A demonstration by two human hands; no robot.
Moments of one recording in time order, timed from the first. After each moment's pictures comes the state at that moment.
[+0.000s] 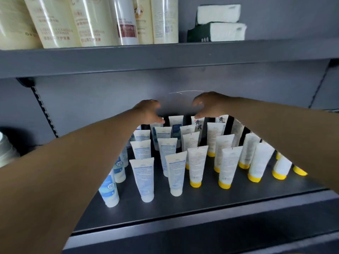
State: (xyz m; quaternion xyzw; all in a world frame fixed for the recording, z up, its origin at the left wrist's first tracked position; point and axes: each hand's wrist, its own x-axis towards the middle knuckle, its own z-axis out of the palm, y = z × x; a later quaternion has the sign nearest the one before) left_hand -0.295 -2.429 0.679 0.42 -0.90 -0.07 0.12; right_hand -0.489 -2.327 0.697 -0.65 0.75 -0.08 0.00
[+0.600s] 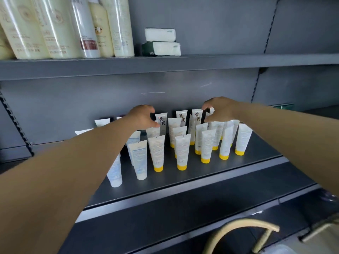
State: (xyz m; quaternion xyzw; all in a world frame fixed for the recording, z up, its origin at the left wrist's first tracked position) left_hand -0.333 -2.303 0.683 0.37 -0.92 -0.08 0.13; right_hand -0.536 -2.148 0.711 -0.57 0.82 -0.05 -0.02
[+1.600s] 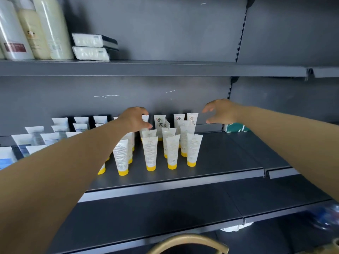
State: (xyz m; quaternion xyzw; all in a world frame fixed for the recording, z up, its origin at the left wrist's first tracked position) left_hand -0.512 -2.181 0.685 0.44 -0.88 -0.10 0.17; right_hand -0.740 -2.028 0.729 -0.61 0.79 -0.06 0.00
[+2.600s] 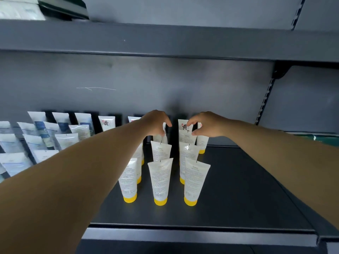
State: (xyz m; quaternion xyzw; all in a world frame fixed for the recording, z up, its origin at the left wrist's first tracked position) left_hand -0.675 -2.305 0.633 0.42 -0.90 -0.03 0.08; right_hand -0.856 -2.226 0.646 -0.73 0.68 -0.06 0.05
